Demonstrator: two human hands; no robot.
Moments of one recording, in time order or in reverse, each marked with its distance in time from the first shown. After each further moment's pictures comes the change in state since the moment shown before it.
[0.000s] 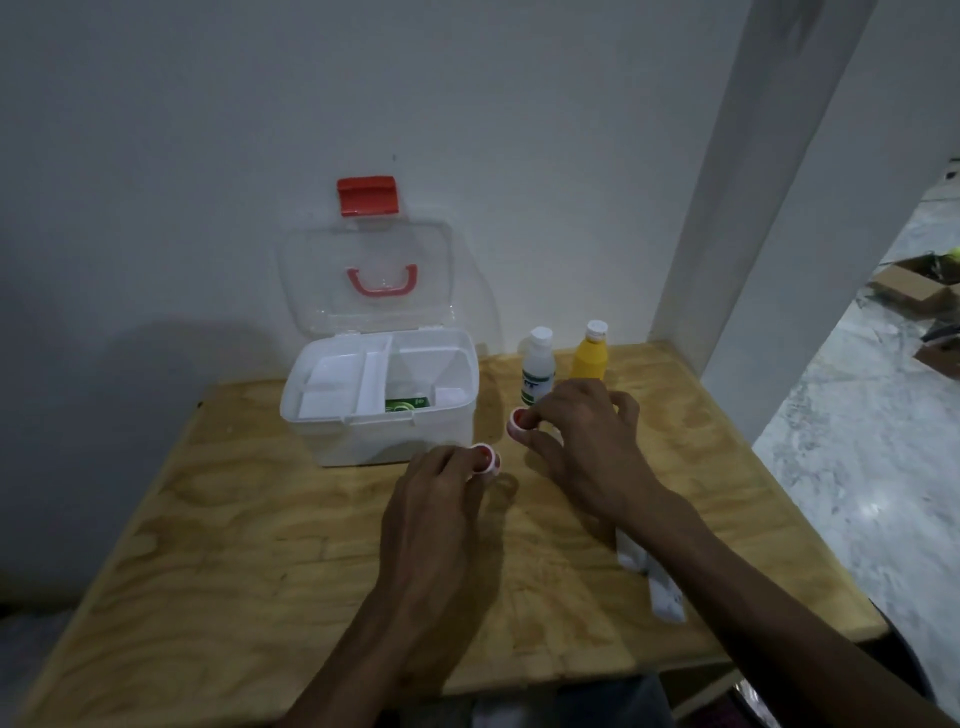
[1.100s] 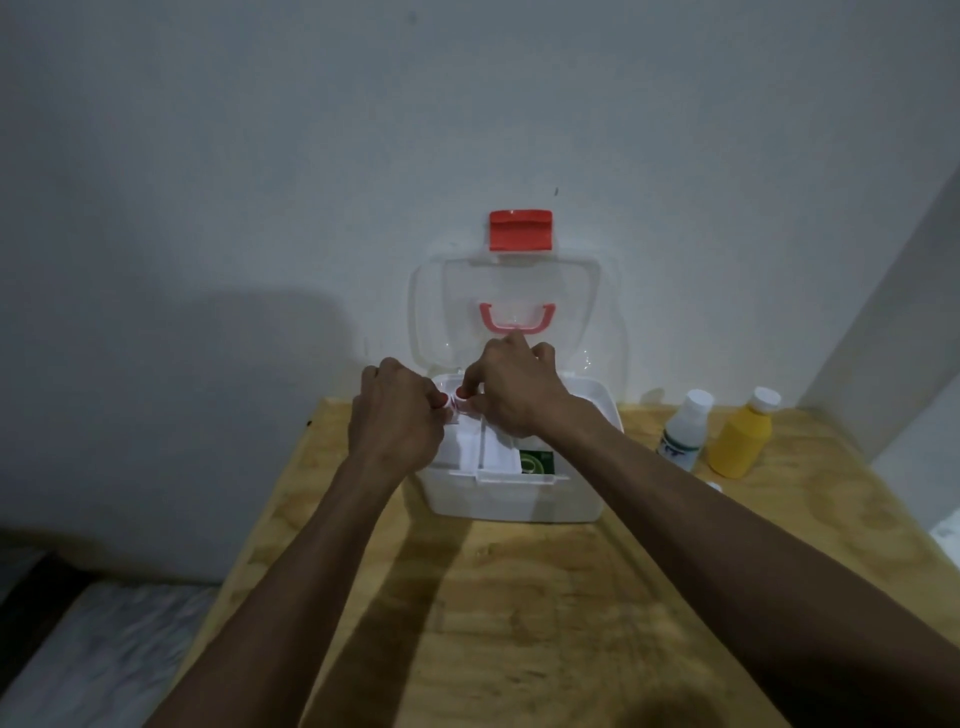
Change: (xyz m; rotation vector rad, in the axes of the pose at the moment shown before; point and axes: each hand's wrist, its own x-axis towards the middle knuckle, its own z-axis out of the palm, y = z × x) left_hand 0.151 -0.147 -0.092 0.387 0.069 -0.179; right_hand 0.172 -0.137 0.097 -0.110 -0.298 -0.203
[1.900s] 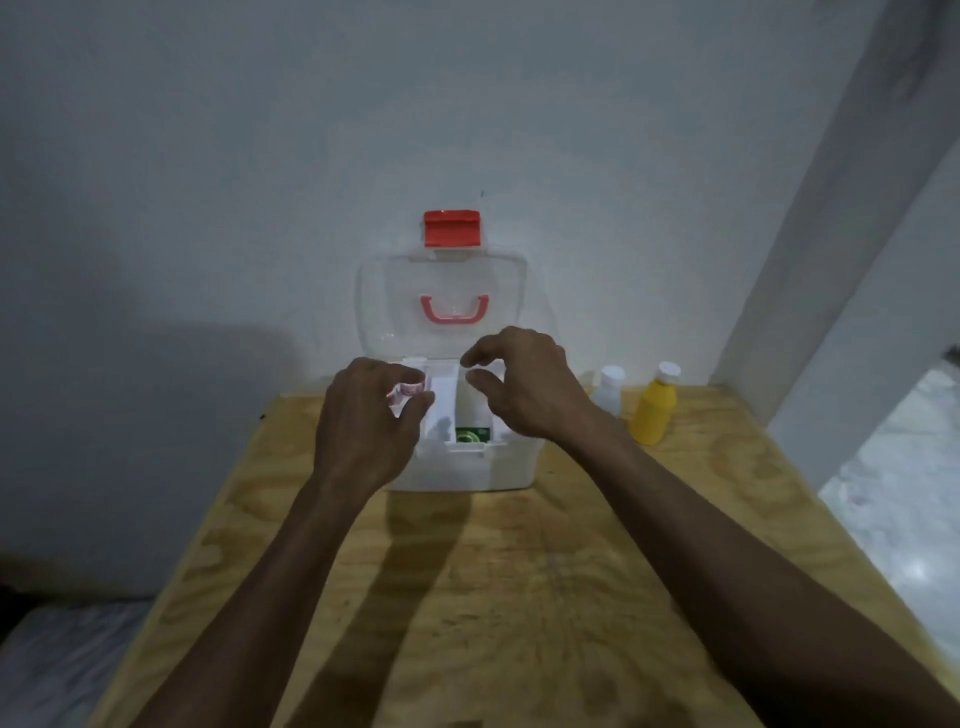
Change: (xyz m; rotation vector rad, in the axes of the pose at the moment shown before) left_hand -0.069 0.063 -0.043 -0.339 0.126 0.013; right_hand -0.086 0.025 -0.054 0.245 0.206 0.081
